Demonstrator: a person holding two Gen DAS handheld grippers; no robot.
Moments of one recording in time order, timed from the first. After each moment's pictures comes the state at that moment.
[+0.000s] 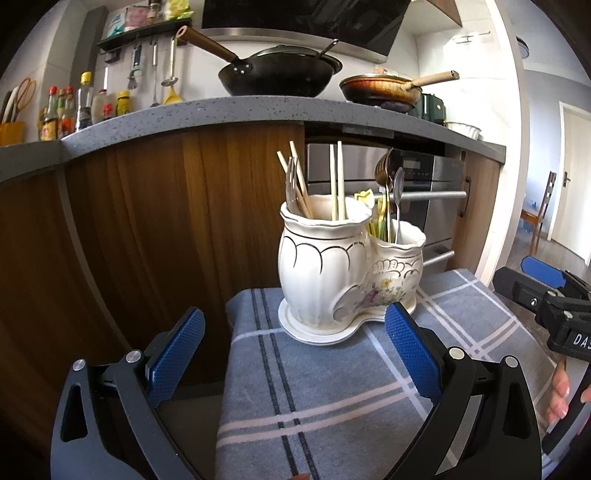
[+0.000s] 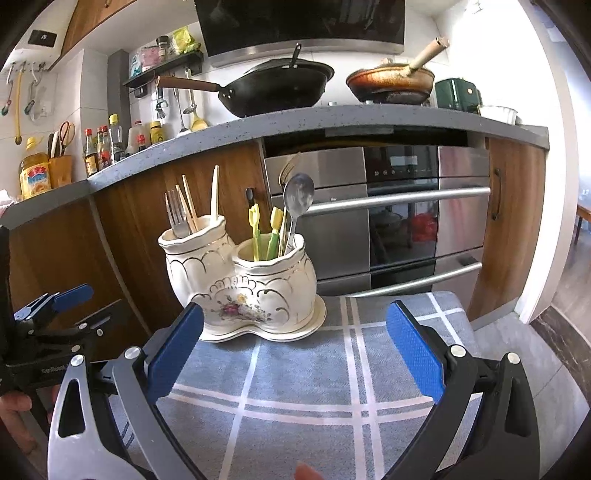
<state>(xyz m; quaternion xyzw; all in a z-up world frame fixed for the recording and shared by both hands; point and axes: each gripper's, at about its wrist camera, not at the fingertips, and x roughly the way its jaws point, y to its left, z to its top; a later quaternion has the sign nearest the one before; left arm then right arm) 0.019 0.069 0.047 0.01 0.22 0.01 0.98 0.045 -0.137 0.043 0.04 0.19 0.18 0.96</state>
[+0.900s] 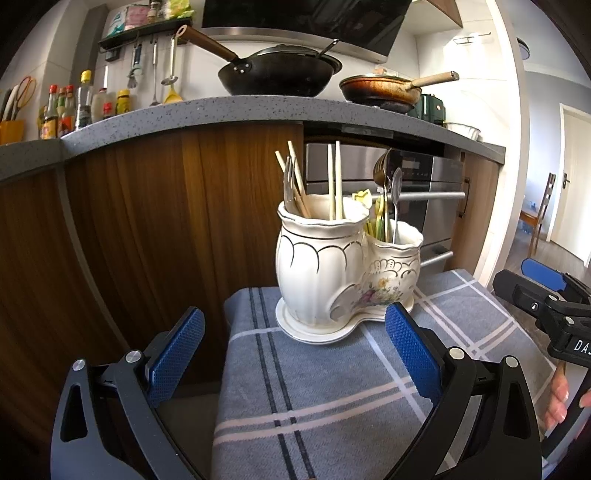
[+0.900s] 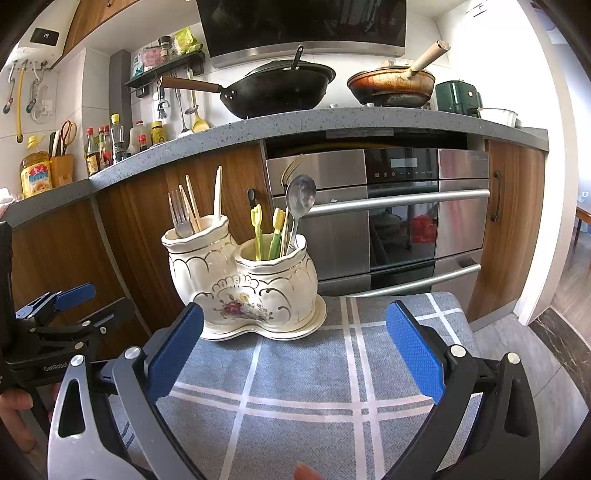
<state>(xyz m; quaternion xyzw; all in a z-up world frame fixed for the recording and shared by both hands) 0.021 0.068 0.047 0.01 0.22 0.01 0.97 0.043 -0.138 0.044 0.04 0.19 0.18 0.96</state>
